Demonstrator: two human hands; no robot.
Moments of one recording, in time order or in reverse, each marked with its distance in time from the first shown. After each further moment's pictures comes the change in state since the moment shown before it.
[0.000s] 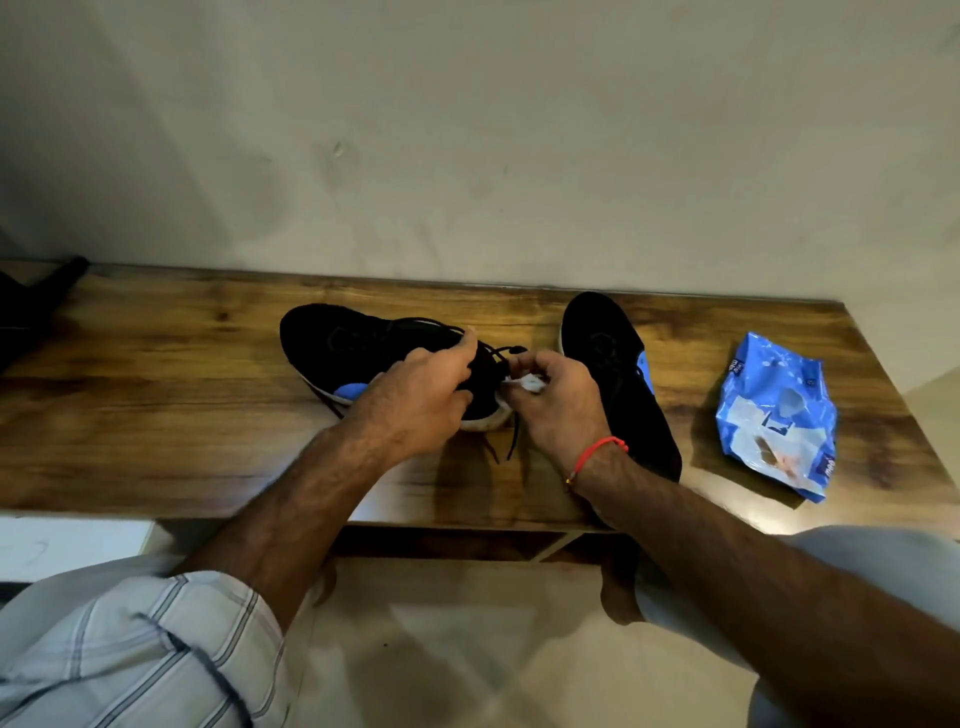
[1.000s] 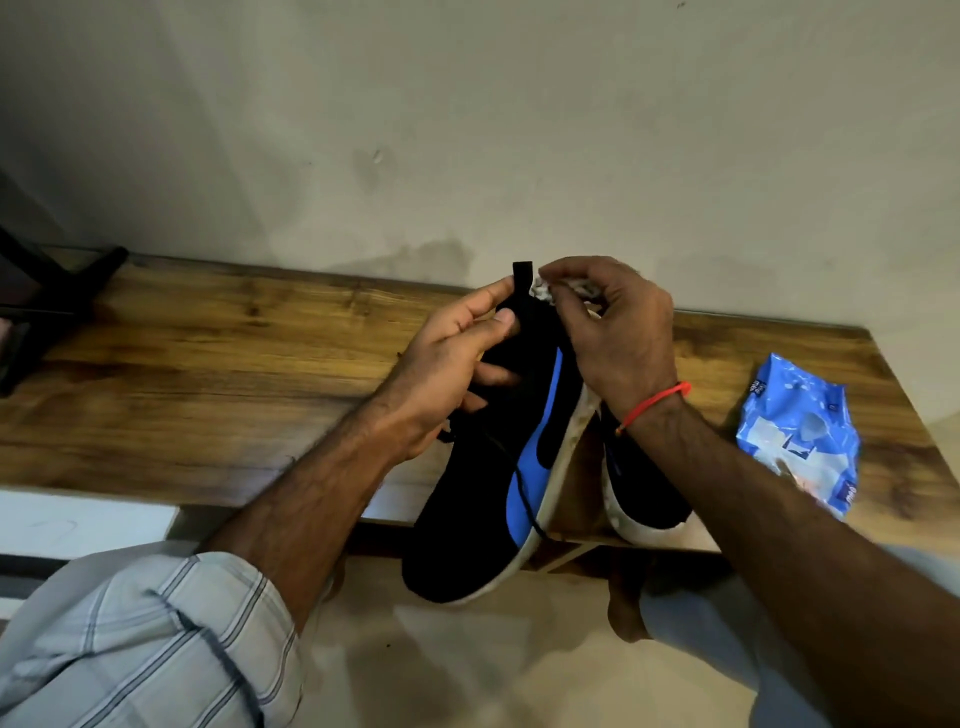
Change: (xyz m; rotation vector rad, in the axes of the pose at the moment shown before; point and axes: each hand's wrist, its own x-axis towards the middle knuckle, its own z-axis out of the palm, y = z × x) left_hand -0.020 0.026 -0.026 -1.109 0.123 0.035; right_hand 0.027 -0.059 -0.036 -0.089 0.320 -0.545
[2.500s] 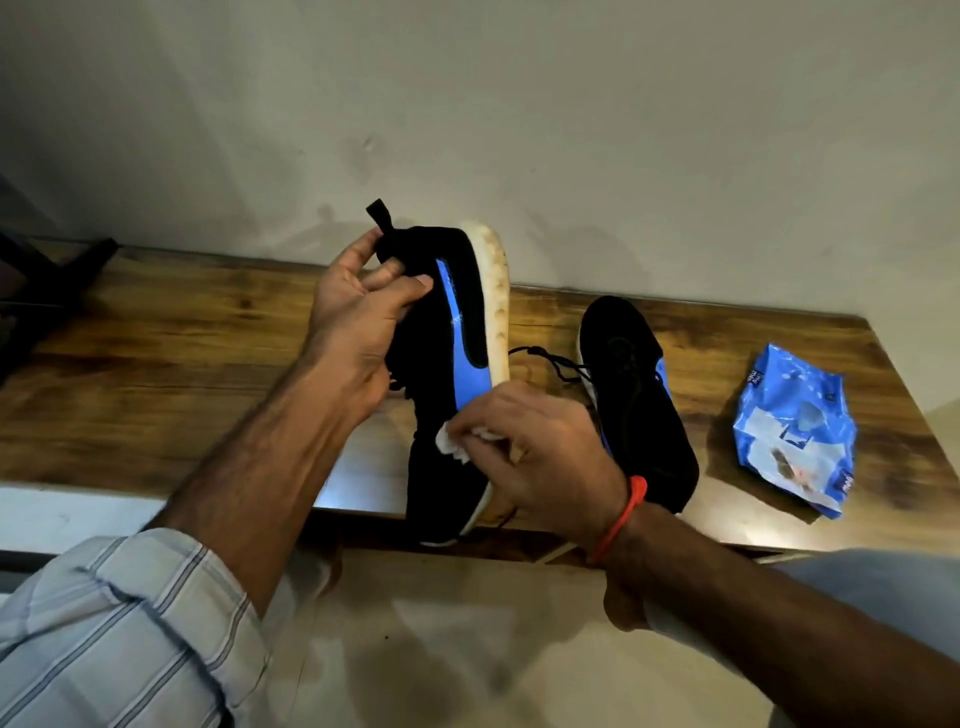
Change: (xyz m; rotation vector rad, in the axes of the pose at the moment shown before) left_hand 0.020 0.006 -0.036 -0.363 0.419 0.076; right_hand -0.085 -0.021 0.005 0.064 -0.452 -0.371
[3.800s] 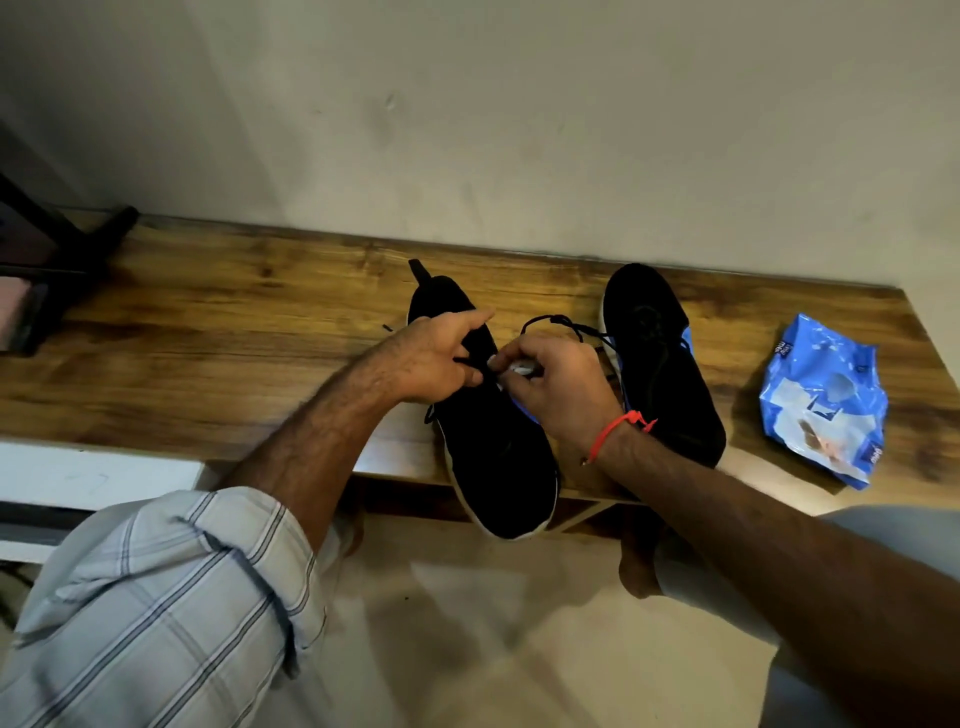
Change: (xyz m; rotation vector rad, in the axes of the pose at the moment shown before) left_hand -0.003 -0.033 -0.018 1.287 -0.572 -0.214; right_hand 0.008 0.051 0.030 0.001 -0.100 0.464
